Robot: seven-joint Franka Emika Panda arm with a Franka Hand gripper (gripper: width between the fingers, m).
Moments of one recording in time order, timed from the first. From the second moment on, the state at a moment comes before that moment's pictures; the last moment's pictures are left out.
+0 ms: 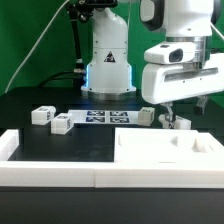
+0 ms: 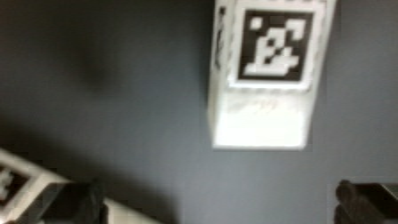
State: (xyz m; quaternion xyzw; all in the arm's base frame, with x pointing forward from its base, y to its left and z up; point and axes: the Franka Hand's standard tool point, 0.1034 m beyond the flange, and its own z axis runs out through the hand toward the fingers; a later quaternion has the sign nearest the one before) arm 0.432 0.141 0.038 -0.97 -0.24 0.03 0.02
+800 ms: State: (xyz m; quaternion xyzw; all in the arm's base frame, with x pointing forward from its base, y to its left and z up) arm 0.416 0.142 0.031 -0.91 -0.25 0.32 -0.01
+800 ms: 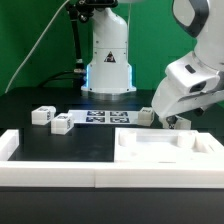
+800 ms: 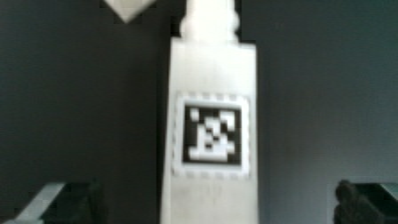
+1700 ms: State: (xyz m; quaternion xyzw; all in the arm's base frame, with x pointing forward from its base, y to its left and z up) arm 0.413 0.143 0.010 -0.90 -0.23 0.37 -0.02
